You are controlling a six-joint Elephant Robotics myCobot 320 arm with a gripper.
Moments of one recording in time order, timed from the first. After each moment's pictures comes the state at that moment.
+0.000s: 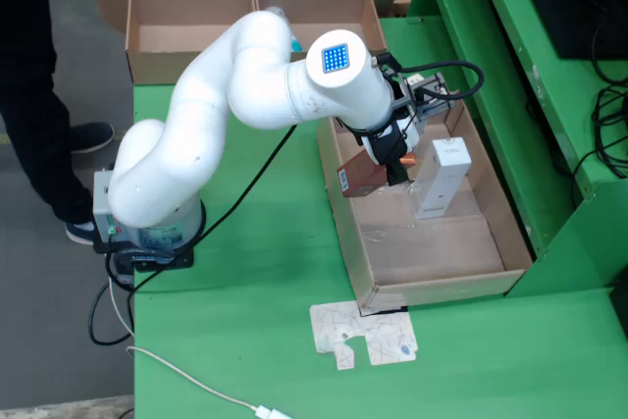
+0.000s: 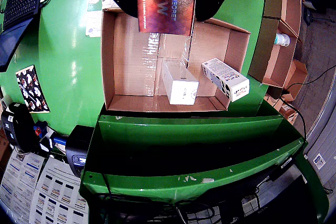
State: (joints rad) arm -0.25 -0.55 -0.02 -0.48 1.88 -0.21
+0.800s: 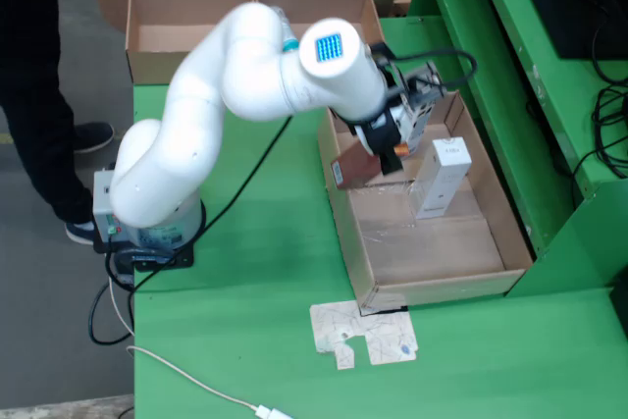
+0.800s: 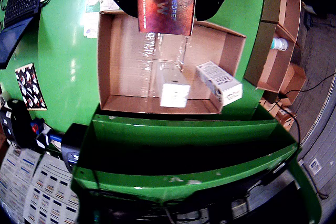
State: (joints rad) arm -0.22 -0.52 -0.02 -0.52 1.88 -0.22
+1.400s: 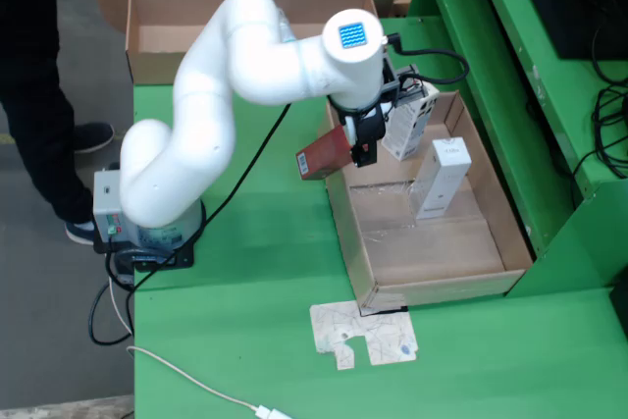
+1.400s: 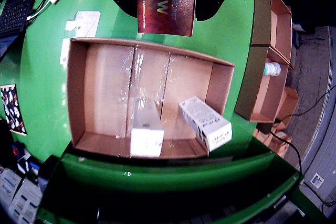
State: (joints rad) arm -0.07 -0.51 0.06 -0.80 1.86 -0.17
